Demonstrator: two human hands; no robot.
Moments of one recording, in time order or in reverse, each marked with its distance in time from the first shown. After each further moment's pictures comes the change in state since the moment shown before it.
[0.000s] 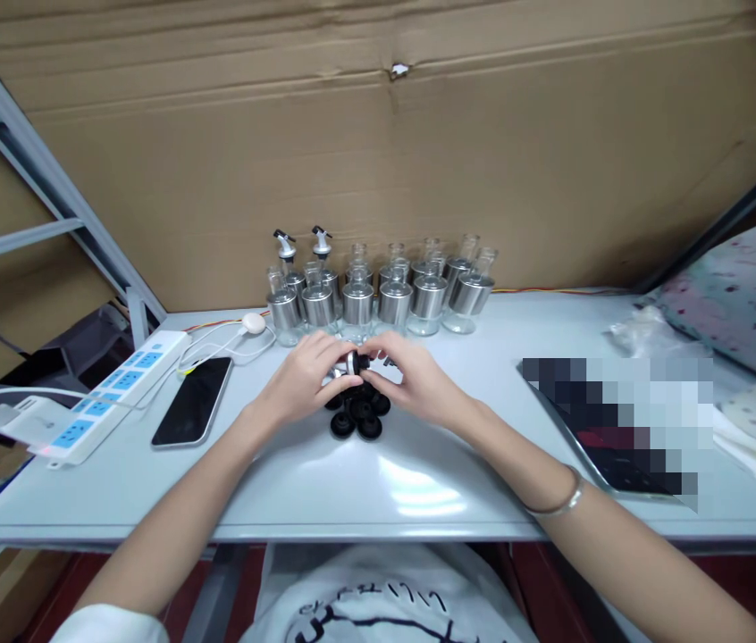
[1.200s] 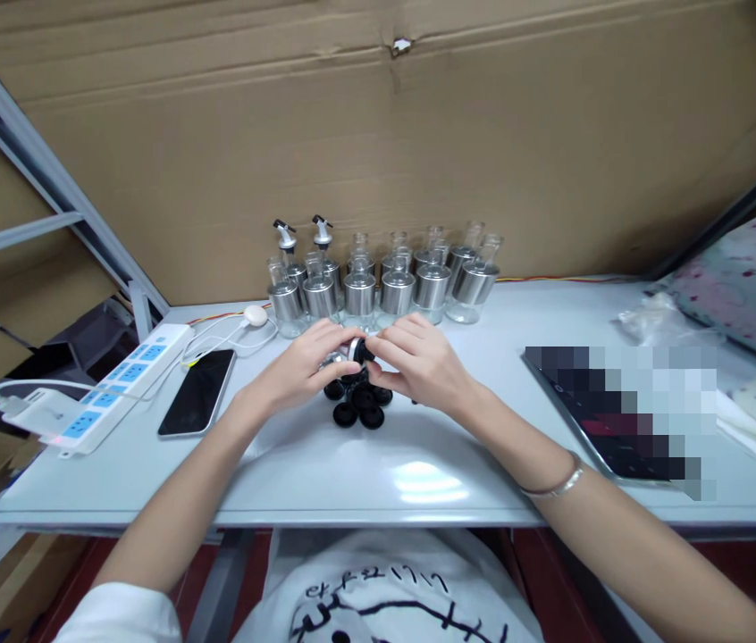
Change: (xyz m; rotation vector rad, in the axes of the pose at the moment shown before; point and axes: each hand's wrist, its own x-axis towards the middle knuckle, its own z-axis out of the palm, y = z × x) left_hand 0.006 0.001 -0.017 -0.178 -0.092 -0.020; right_hand 0.008 -0.004 -0.007 -0.448 0.049 -0.285
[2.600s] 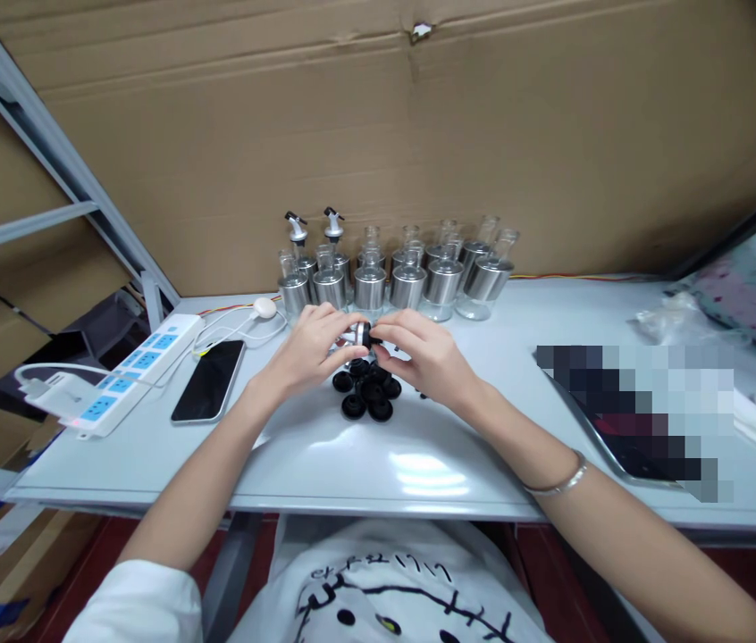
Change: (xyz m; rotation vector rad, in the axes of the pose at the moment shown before) left_hand 0.002 -0.003 -0.001 0.156 0.024 -0.072; right_hand -0.003 -0.001 0.012 0.142 0.141 -0.004
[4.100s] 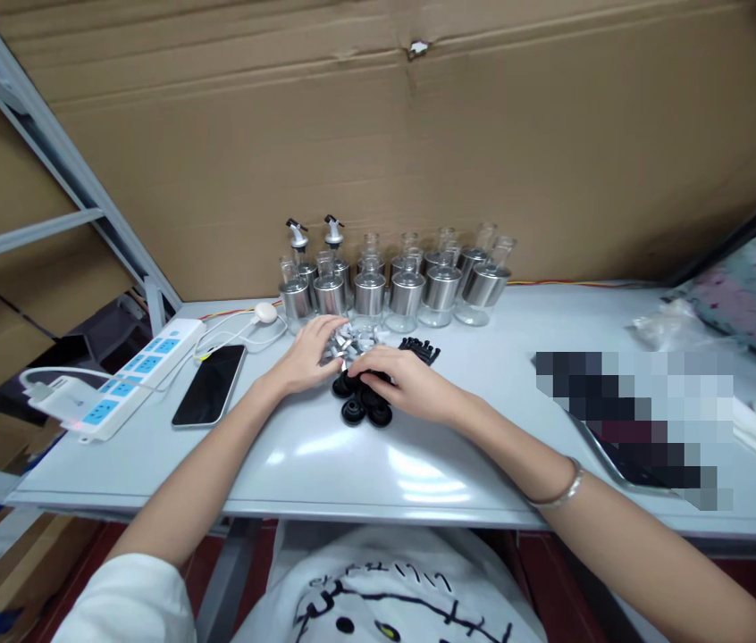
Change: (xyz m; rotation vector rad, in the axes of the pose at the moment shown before) left_hand -0.018 -0.048 0.042 -0.121 -0.067 -0.158; right_hand -0.006 -0.009 0.011 0.389 -0.448 0.315
